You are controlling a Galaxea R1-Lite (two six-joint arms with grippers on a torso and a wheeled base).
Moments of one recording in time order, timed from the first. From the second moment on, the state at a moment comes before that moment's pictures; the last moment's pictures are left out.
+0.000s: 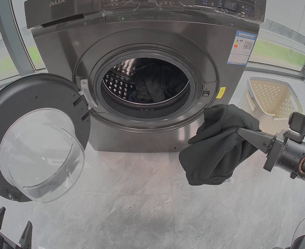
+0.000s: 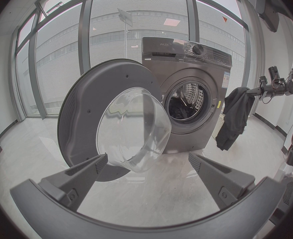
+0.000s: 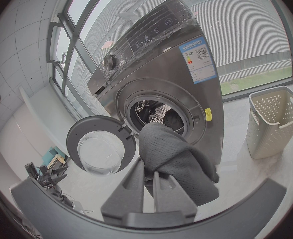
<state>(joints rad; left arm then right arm) 0.00 0.02 -0.02 0.01 -0.02 0.01 0.64 1.26 -0.52 -0.72 0.02 0.28</state>
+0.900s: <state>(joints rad) -0.09 0.51 -0.22 -0.21 -0.44 0.00 0.83 1.63 -0.76 -1.00 -0.04 0.45</state>
